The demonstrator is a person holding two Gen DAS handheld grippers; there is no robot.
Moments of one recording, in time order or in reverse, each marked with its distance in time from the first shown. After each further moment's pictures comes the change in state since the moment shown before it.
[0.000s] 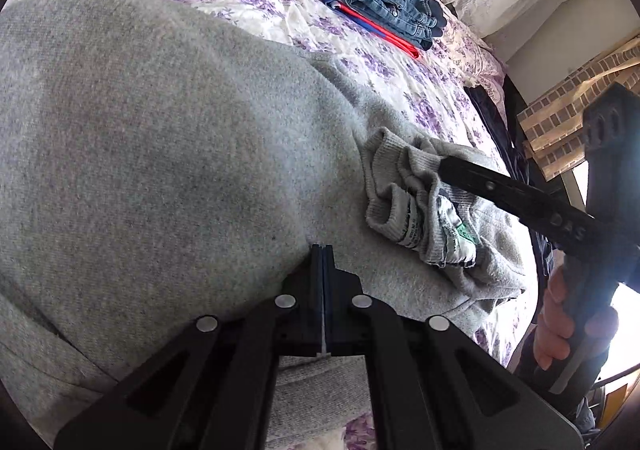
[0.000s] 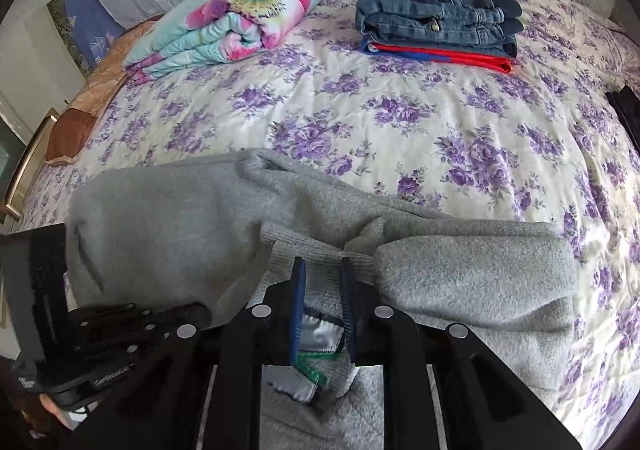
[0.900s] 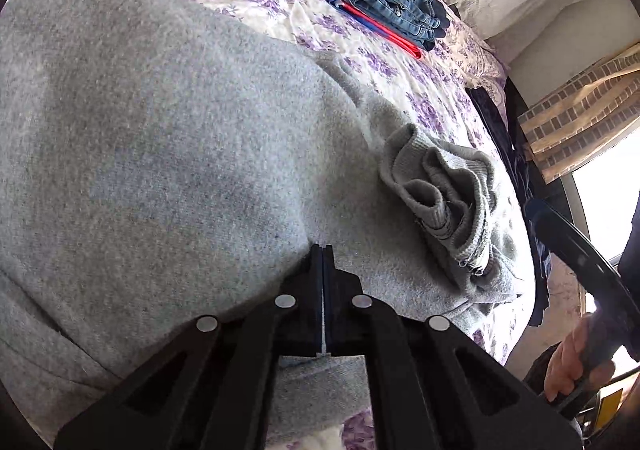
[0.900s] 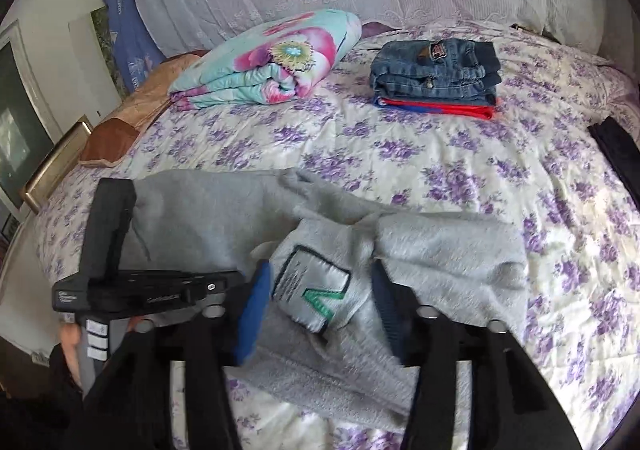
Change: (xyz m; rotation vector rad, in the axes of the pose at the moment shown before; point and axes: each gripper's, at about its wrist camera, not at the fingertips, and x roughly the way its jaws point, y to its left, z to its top) left arm -0.004 0.001 -0.004 -0.018 0.010 0.001; right arm -0.046 0.001 -0.031 -0.062 -0.140 0.002
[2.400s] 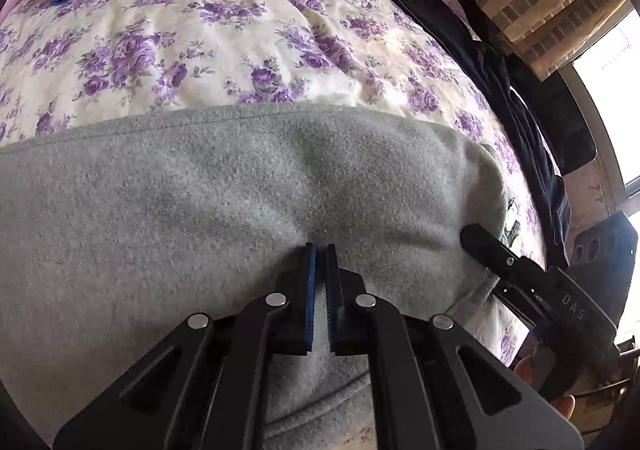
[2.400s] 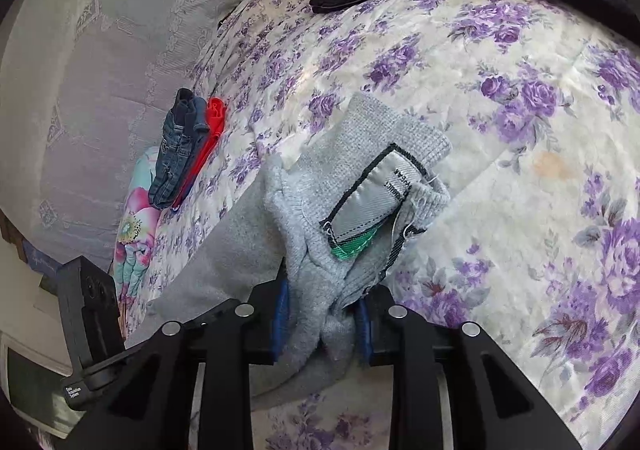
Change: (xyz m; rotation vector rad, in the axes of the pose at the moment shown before) left arm 0.165 -0.251 -0.011 0.291 0.198 0.055; right arm -0.046 -0.302 -0.153 0.881 -0.187 0.039
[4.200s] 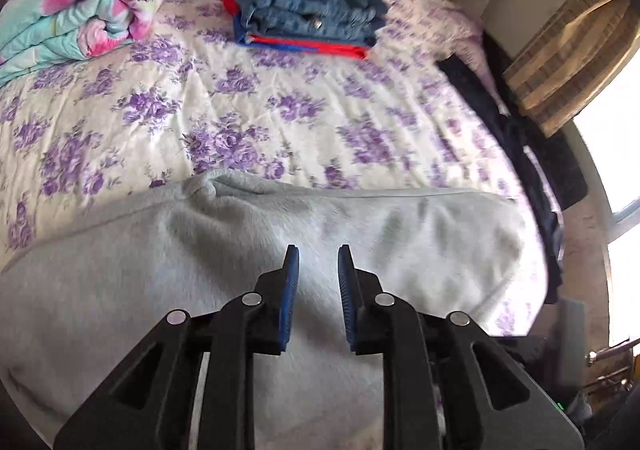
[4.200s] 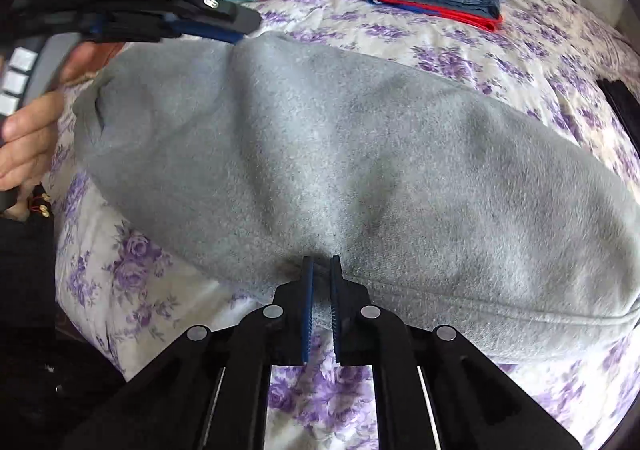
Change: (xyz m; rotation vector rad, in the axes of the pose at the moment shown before) left arm -0.135 0.179 0.014 -0.059 -0.099 0.104; right arm 0.066 0.211 -0.176 -0.945 0.320 -0.136
